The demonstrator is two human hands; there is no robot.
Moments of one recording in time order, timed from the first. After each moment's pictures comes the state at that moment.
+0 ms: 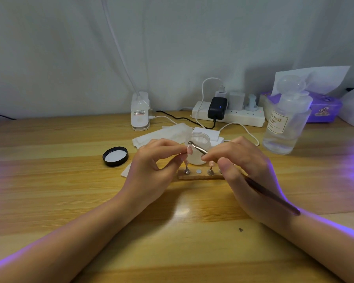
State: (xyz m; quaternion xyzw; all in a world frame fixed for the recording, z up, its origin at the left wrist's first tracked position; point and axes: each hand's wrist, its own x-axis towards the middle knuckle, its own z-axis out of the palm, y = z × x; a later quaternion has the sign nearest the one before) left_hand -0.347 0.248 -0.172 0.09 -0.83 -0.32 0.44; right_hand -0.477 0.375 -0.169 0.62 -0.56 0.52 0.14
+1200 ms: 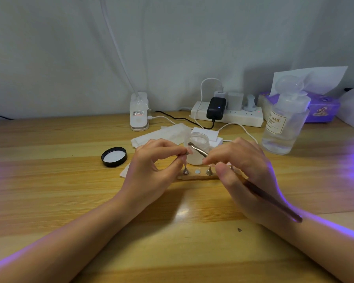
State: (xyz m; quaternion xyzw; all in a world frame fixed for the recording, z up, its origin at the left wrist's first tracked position) left_hand -0.346 0.251 -0.170 0.10 -0.84 -0.31 0.44; right_hand -0.475 0.375 -0.169 0.63 -0.57 0.50 0.19
